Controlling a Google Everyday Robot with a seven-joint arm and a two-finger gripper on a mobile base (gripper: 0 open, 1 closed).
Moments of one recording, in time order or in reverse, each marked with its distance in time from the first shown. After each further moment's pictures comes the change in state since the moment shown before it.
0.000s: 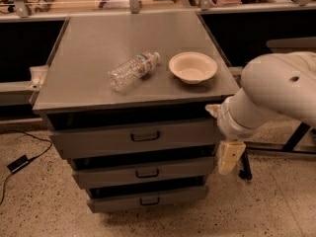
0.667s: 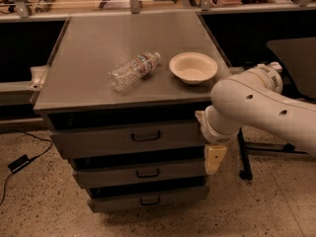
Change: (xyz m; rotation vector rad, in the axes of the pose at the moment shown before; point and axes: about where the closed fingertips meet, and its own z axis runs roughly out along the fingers) arm -0.004 -0.015 0.061 0.012 0.078 -0.006
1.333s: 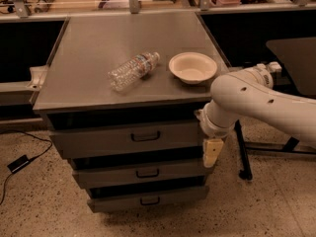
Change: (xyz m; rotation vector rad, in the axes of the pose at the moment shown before) arm 0.007 -0.026 0.041 -0.043 -0.040 0.003
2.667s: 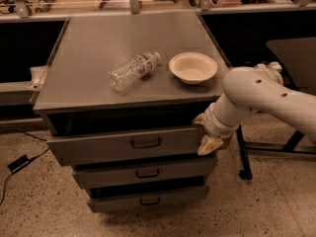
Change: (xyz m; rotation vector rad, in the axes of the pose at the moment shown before) arm -0.006 0.008 0.001 -0.080 -0.145 -0.018
